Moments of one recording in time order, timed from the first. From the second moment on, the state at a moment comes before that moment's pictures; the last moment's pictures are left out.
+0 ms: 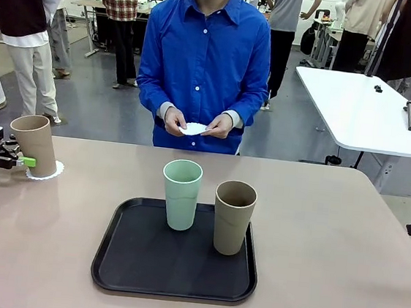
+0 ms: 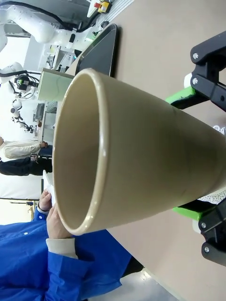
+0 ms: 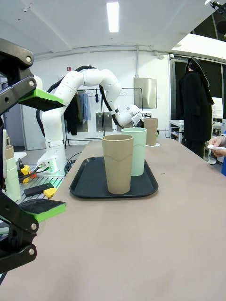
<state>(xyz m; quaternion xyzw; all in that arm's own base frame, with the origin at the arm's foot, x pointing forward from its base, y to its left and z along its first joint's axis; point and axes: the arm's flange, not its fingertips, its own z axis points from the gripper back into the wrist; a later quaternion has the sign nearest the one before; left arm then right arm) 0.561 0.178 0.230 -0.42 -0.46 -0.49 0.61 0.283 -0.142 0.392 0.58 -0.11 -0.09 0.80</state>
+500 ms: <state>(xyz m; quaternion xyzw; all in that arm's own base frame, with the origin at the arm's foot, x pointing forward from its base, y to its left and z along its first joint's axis) 0.563 0.184 0.232 -0.42 -0.46 -0.49 0.61 0.283 -0.142 0.392 0.58 -0.11 -0.09 0.80</state>
